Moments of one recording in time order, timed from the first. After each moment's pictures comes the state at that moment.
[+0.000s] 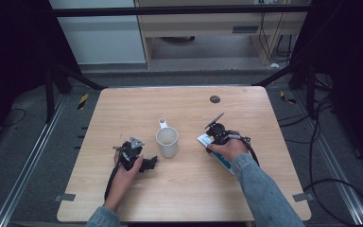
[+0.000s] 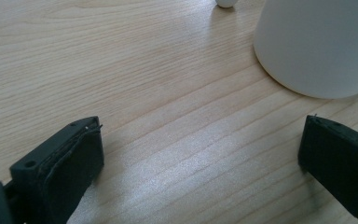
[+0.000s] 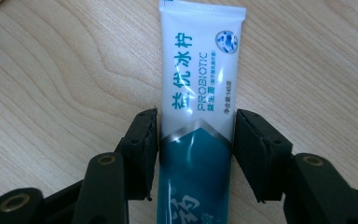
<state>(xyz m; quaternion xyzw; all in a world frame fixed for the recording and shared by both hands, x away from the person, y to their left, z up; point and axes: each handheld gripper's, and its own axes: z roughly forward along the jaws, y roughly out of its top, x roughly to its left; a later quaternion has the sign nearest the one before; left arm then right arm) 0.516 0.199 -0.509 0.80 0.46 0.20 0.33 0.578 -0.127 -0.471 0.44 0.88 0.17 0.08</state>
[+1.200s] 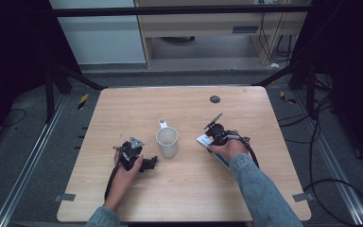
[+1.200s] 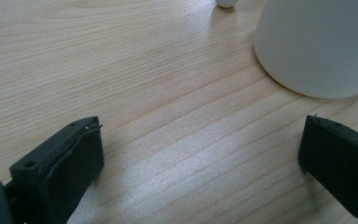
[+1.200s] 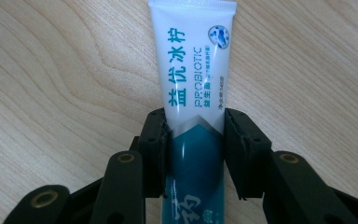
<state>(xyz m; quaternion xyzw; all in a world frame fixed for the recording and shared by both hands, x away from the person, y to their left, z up) 0.516 0.199 -0.509 0.80 0.46 0.20 0.33 0.576 -0.123 -0.470 0.44 0.88 0.16 0.08</state>
